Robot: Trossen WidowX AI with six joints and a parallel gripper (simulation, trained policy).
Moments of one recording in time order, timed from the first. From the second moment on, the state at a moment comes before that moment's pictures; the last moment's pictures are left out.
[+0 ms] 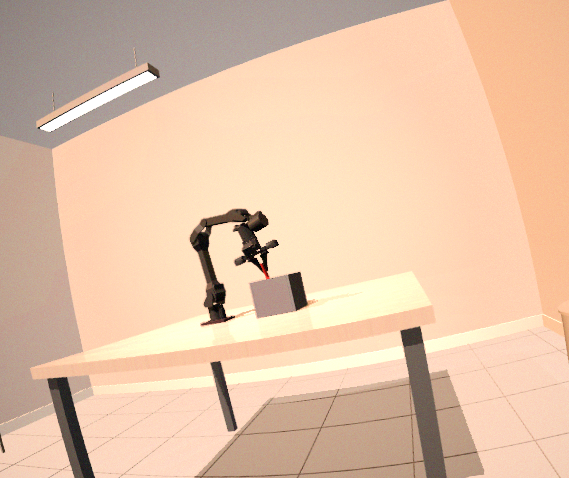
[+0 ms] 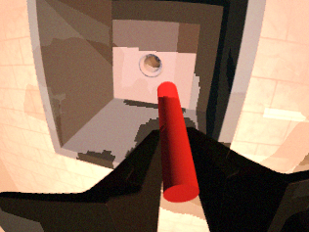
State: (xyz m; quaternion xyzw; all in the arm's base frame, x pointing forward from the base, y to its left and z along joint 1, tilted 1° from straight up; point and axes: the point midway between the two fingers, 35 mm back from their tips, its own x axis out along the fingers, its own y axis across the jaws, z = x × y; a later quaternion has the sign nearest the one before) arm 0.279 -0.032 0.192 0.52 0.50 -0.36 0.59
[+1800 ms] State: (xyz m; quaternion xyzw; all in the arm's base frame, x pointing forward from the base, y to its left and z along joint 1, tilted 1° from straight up) arm 0.330 -0.042 0.116 0.50 0.59 -0.29 0.57
